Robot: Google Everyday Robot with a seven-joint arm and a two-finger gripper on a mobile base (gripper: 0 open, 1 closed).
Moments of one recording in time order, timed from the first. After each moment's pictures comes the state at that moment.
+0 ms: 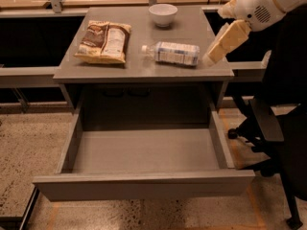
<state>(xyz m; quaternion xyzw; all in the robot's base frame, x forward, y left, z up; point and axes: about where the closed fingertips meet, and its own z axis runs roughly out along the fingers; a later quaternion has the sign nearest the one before) 0.599 -0.148 0.996 -0.55 0.75 0.12 0.35</state>
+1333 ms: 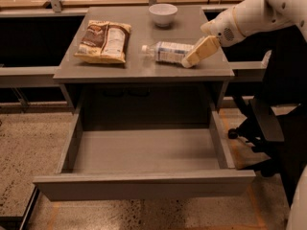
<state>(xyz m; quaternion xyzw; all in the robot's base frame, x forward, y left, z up) 0.695 -0.127 0.923 -0.50 0.75 0.19 0.38</state>
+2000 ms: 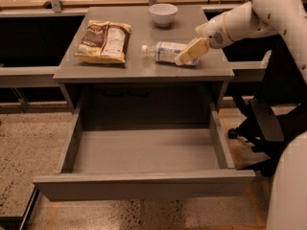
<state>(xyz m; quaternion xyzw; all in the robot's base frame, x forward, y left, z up) 0.735 -0.114 0.901 -0.48 0.75 0.21 0.41</state>
